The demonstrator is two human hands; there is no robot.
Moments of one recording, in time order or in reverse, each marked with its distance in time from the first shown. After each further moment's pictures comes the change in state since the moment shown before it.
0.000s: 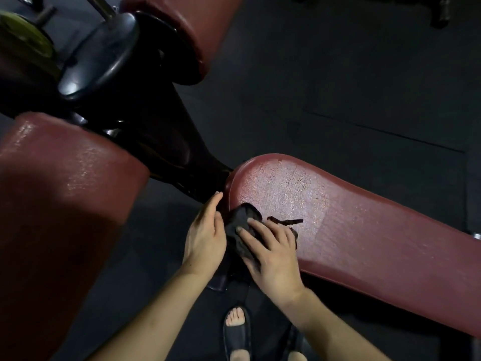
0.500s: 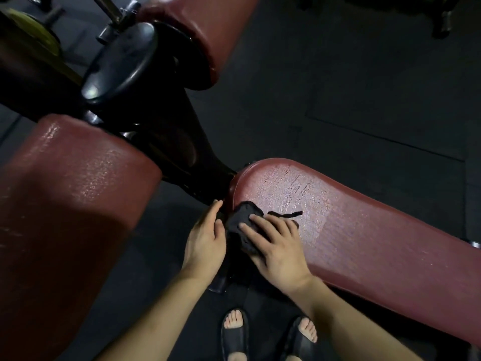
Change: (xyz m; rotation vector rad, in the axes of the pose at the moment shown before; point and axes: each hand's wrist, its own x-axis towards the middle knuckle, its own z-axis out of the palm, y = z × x) left_hand -0.007 -0.005 -0.007 0.010 -0.048 -0.077; right_hand 0.017 0.020 -0.006 -0.092 -0.036 -0.167
